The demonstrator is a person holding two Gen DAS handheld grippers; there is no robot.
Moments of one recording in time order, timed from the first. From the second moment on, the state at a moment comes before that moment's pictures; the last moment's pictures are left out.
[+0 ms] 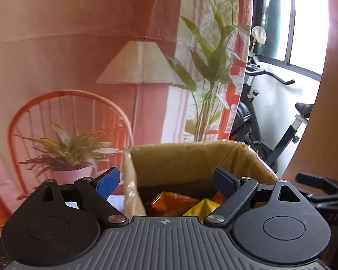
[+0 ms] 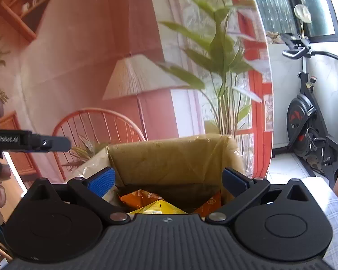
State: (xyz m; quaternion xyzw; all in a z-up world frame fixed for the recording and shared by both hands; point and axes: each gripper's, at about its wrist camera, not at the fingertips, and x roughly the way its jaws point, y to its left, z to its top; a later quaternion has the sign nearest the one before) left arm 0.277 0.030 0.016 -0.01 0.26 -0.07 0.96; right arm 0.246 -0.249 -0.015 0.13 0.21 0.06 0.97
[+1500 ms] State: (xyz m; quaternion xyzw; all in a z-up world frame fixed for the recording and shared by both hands) left arm 0.209 -0.072 -0.130 -0.02 0.36 -0.24 0.90; right arm 0.129 -0.274 -0.156 0.05 0.32 0.09 0.94
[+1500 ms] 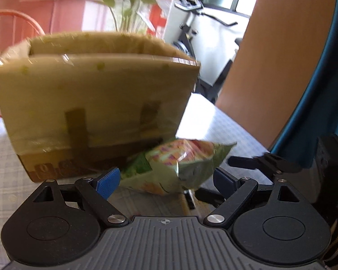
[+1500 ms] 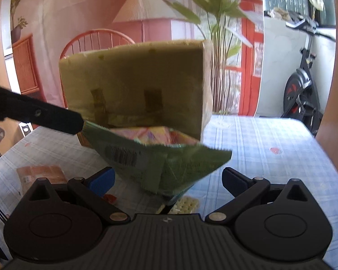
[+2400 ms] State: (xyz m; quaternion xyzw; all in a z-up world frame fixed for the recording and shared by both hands) left arm 0.238 -0.075 -0.149 -0.06 0.36 -0.25 0.90; right arm 0.150 -0.267 -0.158 0.11 0.27 0.12 0.95
